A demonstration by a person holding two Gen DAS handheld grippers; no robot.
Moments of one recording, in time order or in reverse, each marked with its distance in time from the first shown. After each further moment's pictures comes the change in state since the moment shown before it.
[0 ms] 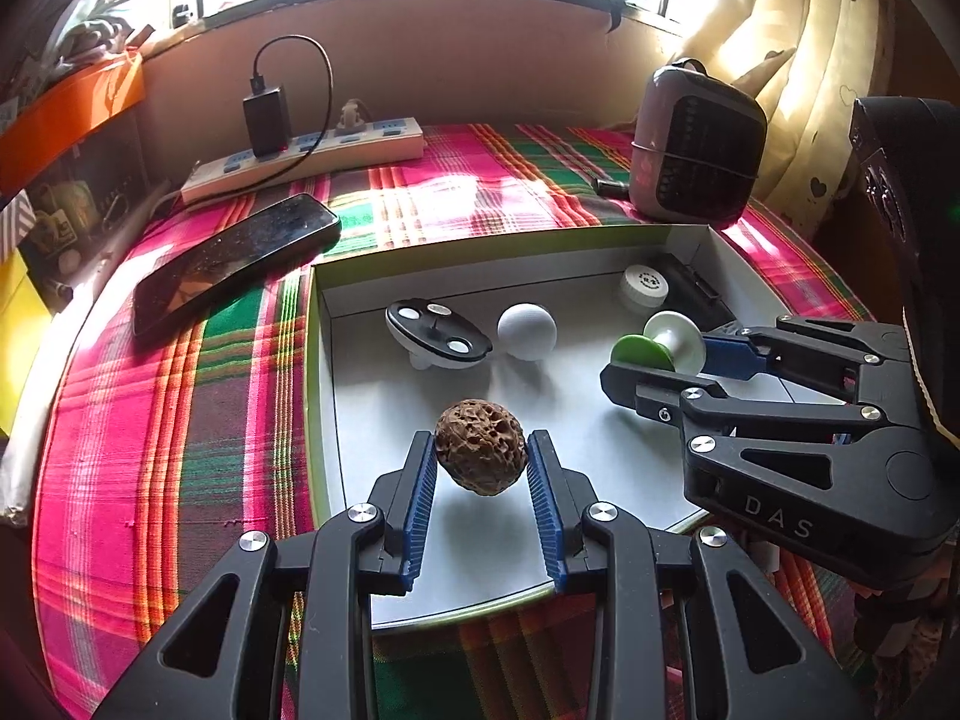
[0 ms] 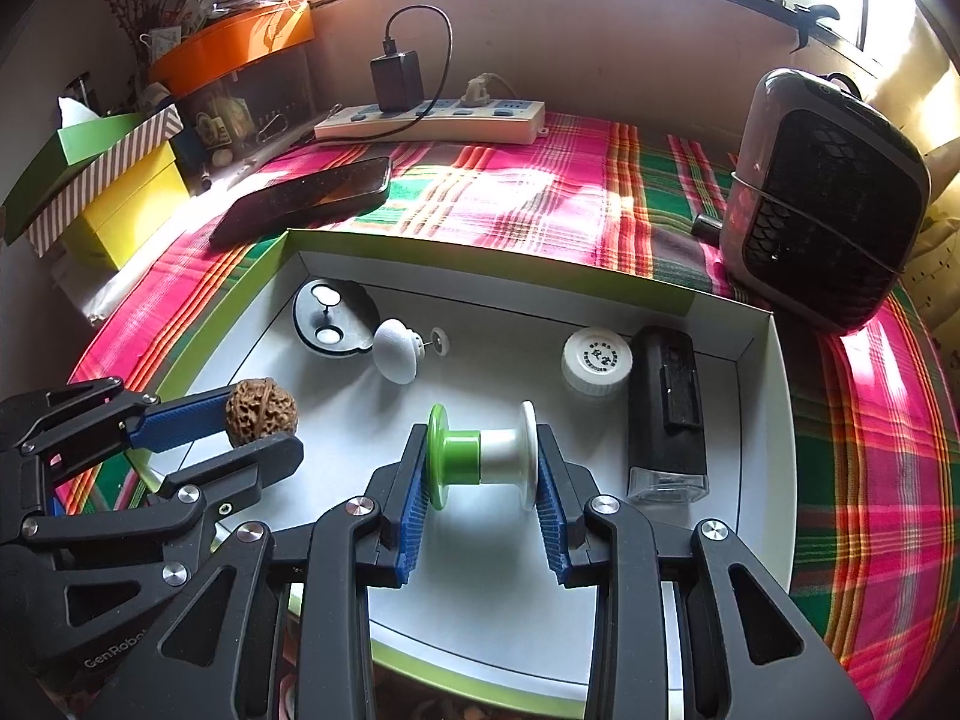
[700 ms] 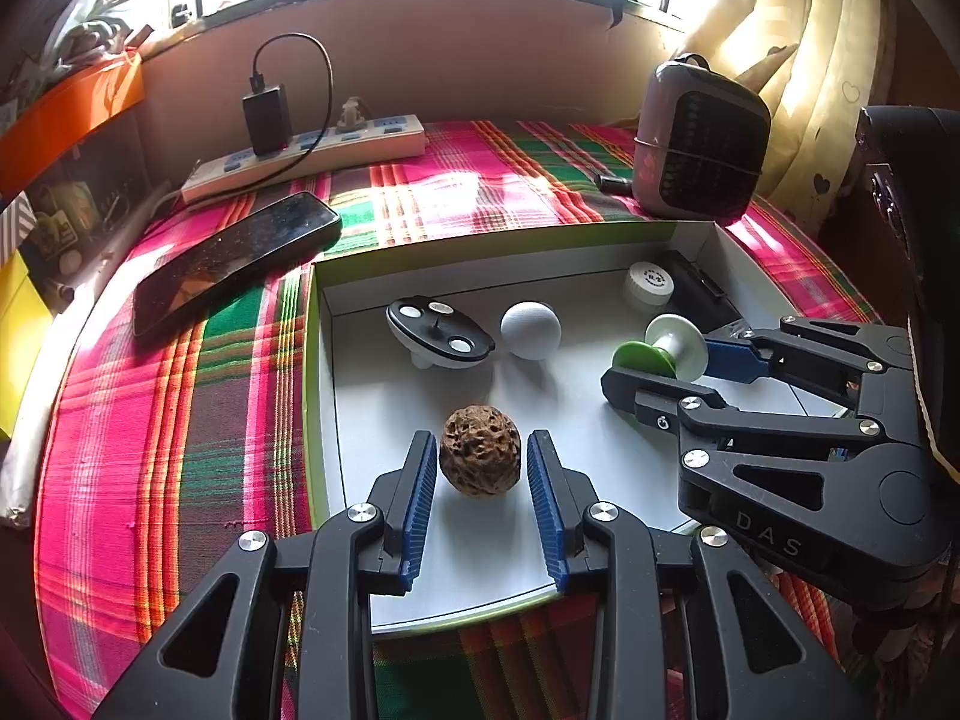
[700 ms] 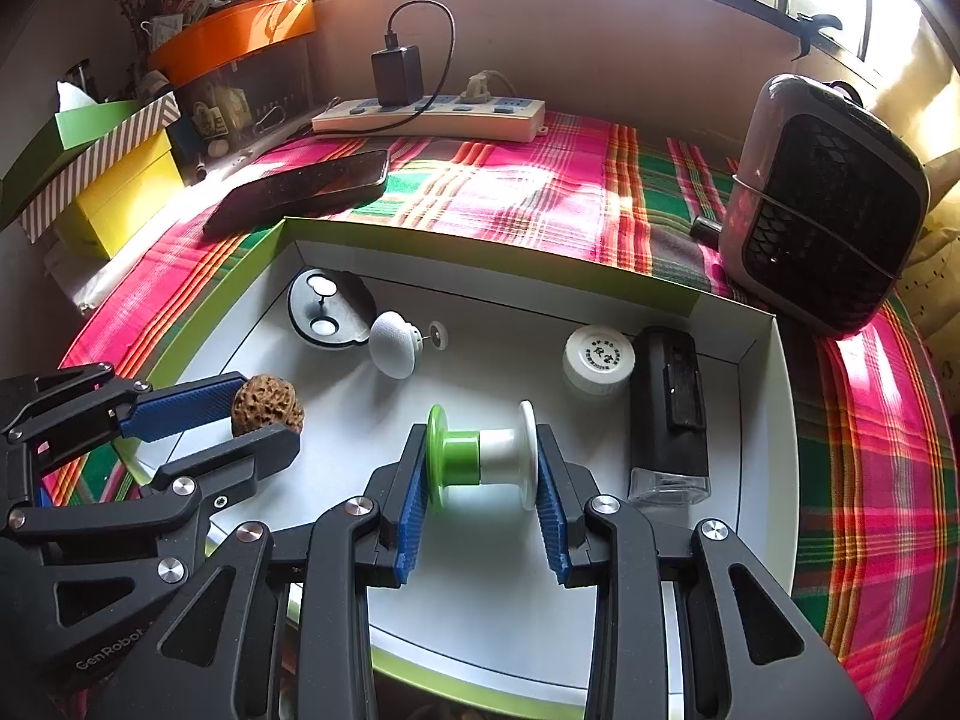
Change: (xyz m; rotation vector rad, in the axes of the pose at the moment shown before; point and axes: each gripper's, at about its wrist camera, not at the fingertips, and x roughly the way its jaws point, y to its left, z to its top) left arm 0.003 -0.001 0.000 0.005 0.005 0.004; right arm 0.001 0.005 -0.002 -0.019 -0.004 -0.027
